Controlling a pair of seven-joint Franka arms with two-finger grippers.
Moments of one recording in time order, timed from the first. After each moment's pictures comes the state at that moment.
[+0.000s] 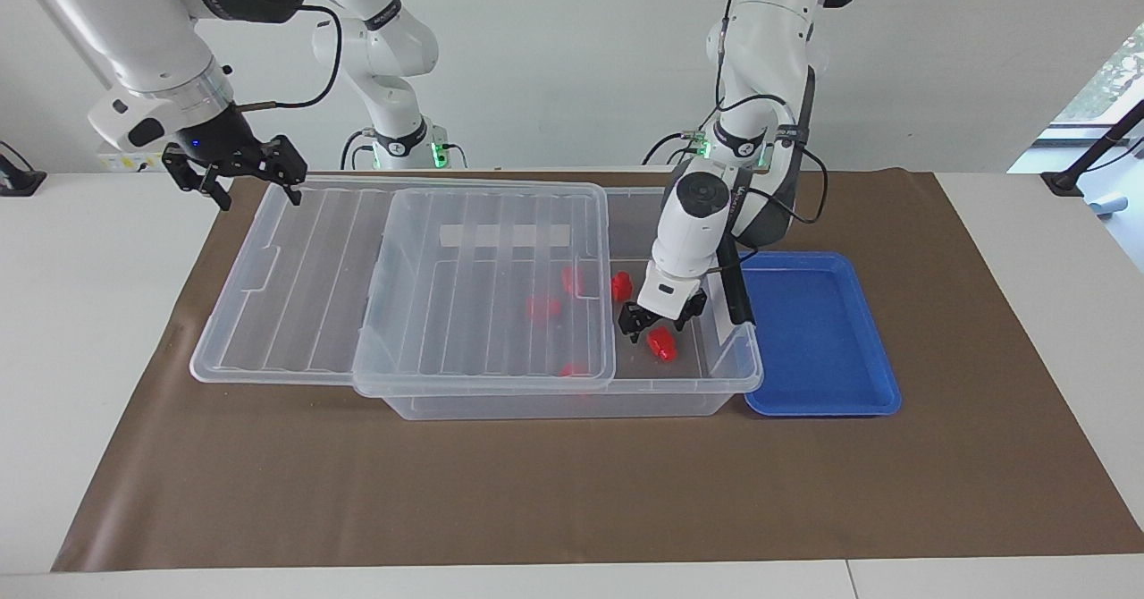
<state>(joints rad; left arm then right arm) -0.48 0.35 -0.06 -1.94 -0.01 2.38 -0.74 -0.08 -0.05 0.01 -1.67 0.01 1.62 -0.13</state>
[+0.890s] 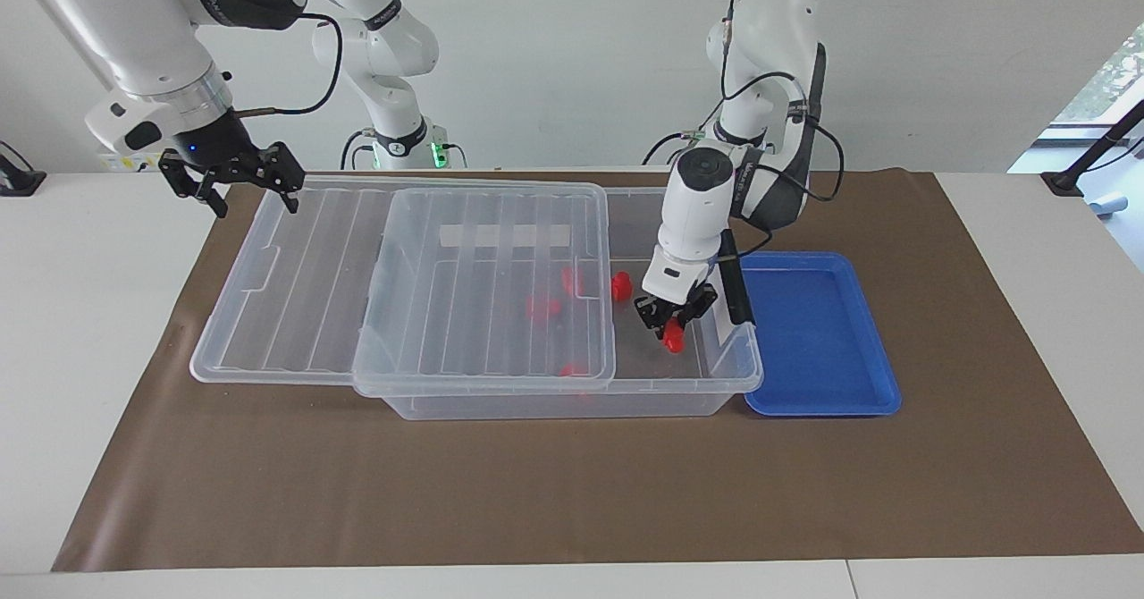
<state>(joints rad) -0.48 0.24 -0.05 -1.92 0.10 2.27 -0.74 -0.08 -0.04 0.00 -1.68 0.00 1.64 -0.12</state>
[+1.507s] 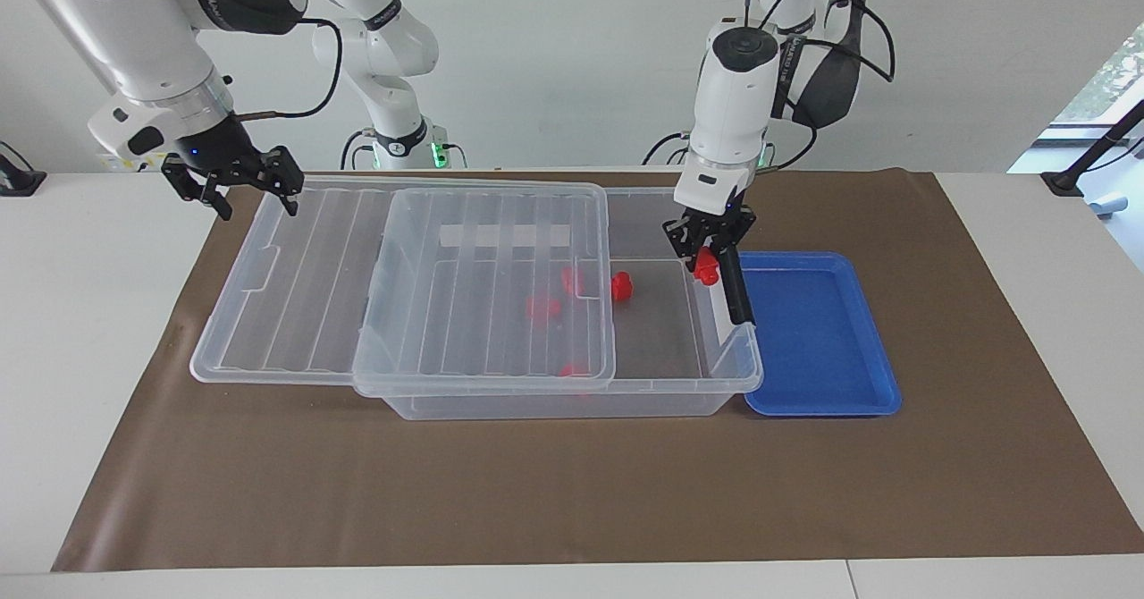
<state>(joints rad) -0.46 0.01 -0.04 -1.91 0.10 2.00 -0.68 -0.09 -0.04 0.00 -1.69 0.00 1.64 -0.17</state>
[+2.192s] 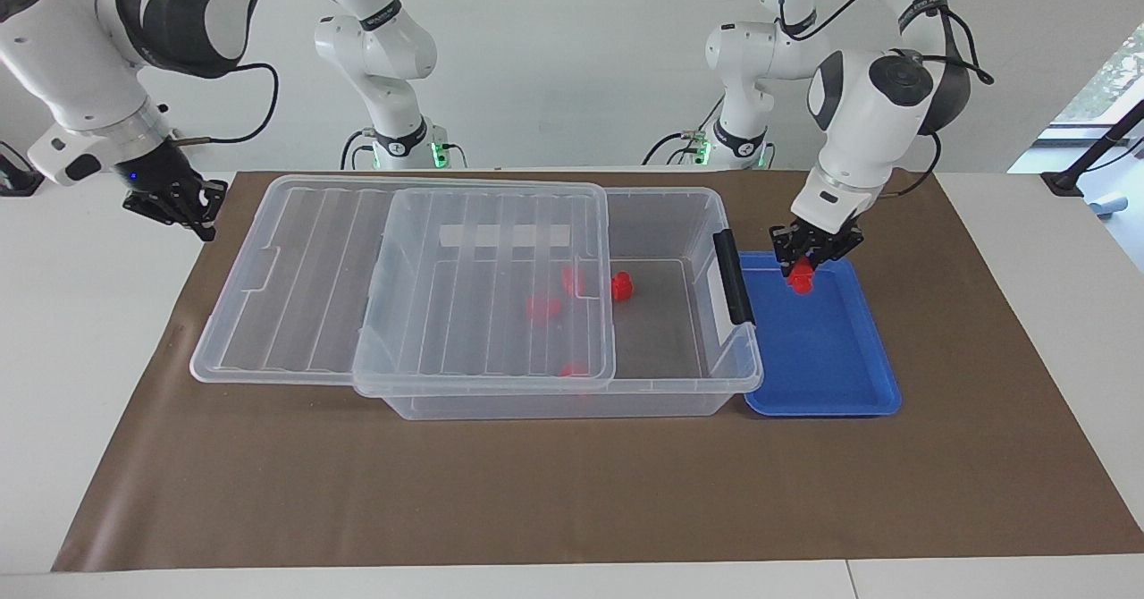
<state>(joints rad) -0.16 -0.04 -0.03 -2.07 0.01 2.09 -0.11 -0.27 -0.03 0.00 -1.84 0.00 1.82 -0.36</state>
